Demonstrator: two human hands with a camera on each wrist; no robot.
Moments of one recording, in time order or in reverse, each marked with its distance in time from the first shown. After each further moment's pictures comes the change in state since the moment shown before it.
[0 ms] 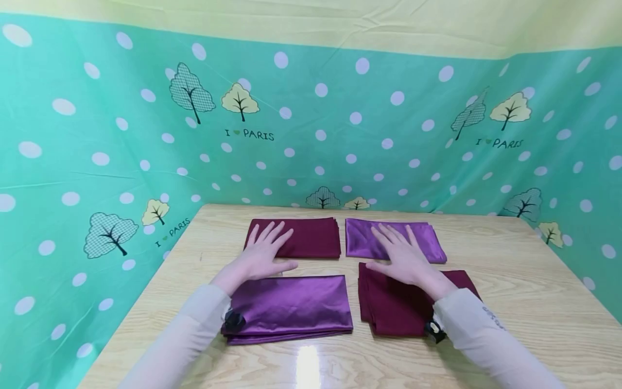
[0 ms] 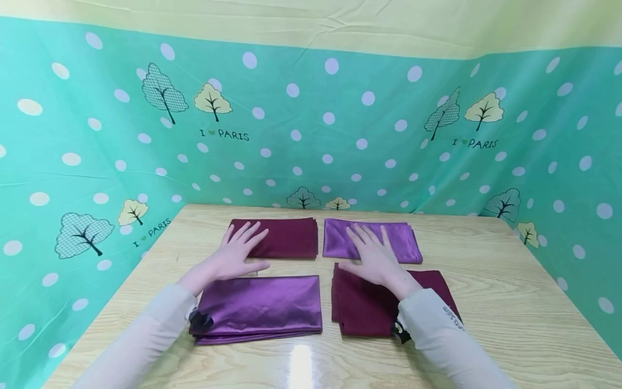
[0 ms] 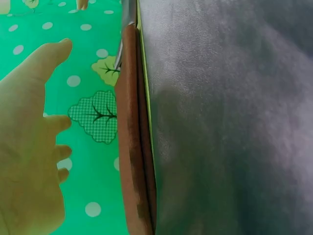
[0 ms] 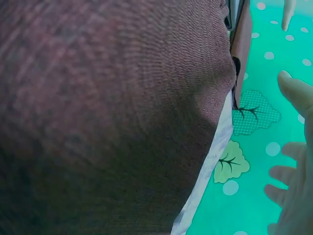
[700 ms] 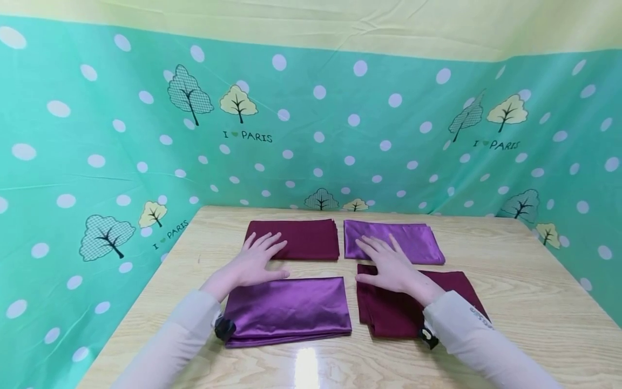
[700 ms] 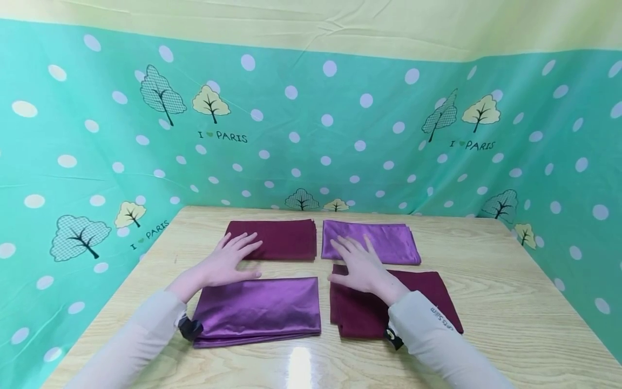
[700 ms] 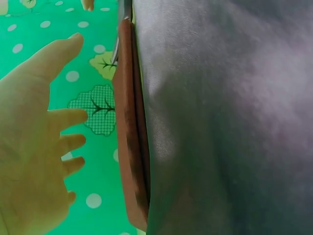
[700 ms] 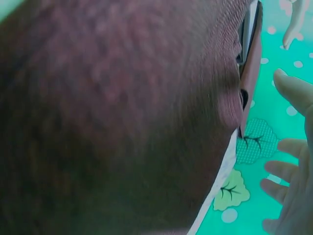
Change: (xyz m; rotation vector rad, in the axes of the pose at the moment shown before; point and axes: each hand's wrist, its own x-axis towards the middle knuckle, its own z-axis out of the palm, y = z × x) left_hand -0.011 -0.011 0.003 -0.017 -0.031 0.052; right_hand 0.000 -0.020 0.013 0.005 -0.028 -0.093
